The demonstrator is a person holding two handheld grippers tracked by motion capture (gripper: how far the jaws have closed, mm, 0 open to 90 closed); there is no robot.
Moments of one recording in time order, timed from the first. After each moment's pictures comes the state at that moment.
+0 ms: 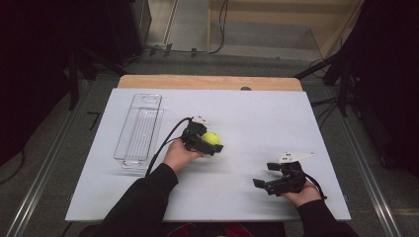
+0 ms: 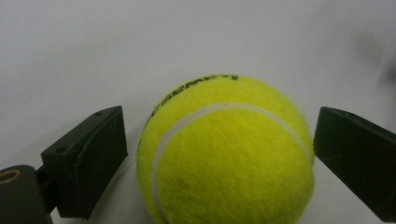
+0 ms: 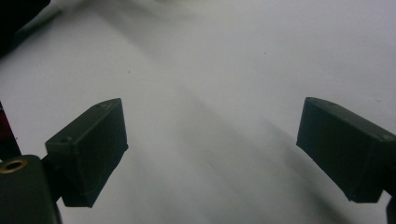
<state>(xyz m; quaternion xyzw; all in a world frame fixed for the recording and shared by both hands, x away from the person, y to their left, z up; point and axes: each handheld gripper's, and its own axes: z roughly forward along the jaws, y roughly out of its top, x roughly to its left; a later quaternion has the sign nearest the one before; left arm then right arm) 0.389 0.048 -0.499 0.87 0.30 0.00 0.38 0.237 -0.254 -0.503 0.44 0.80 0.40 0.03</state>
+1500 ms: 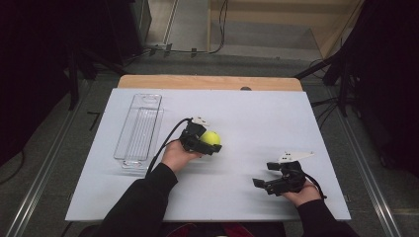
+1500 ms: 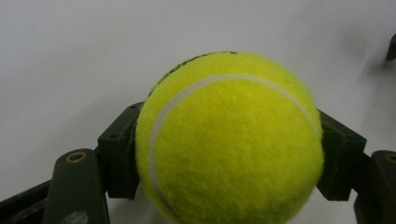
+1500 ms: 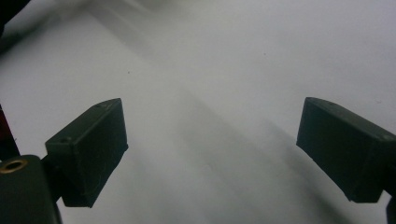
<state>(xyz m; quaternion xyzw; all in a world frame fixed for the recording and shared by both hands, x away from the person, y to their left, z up) 0.377 0.050 -0.482 0.88 0.30 0.01 0.37 0.238 -0.254 -0.503 0.44 0.80 0.40 0.03</state>
